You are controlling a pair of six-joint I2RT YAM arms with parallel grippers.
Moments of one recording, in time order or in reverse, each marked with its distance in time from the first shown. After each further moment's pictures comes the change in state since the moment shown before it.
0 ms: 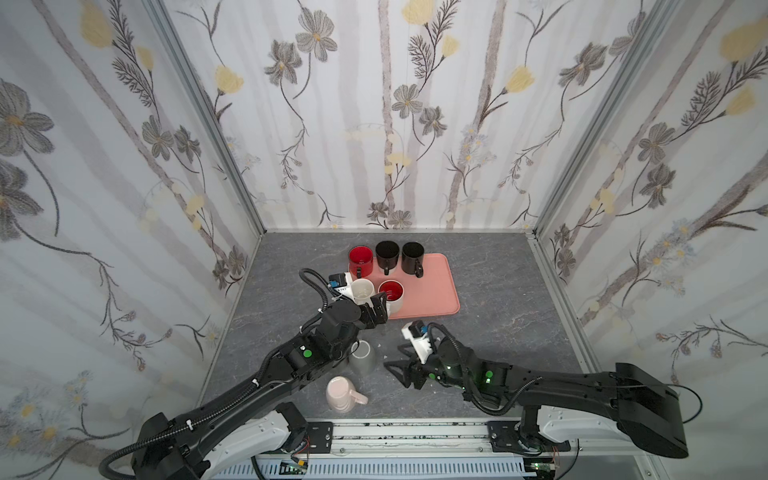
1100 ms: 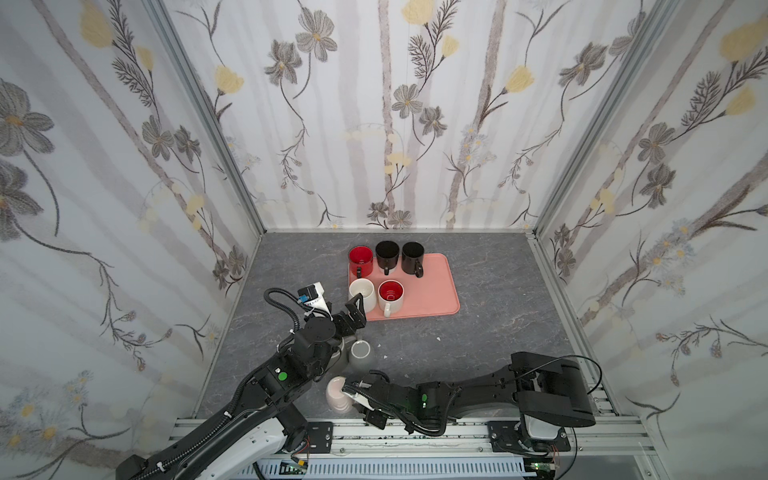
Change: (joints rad) left arm 0.037 -0.230 -0.119 -0.022 -0.095 -0.023; right arm 0.245 0.480 0.301 -0.123 0.189 -0.297
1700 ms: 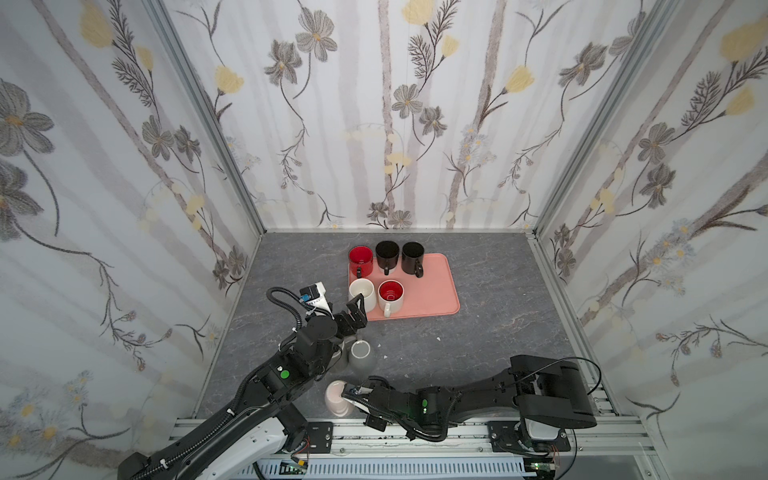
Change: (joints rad) left arm 0.008 0.023 0.000 0.000 0.013 -0.005; right arm 0.038 -0.001 -0.013 0.025 0.074 -0.049
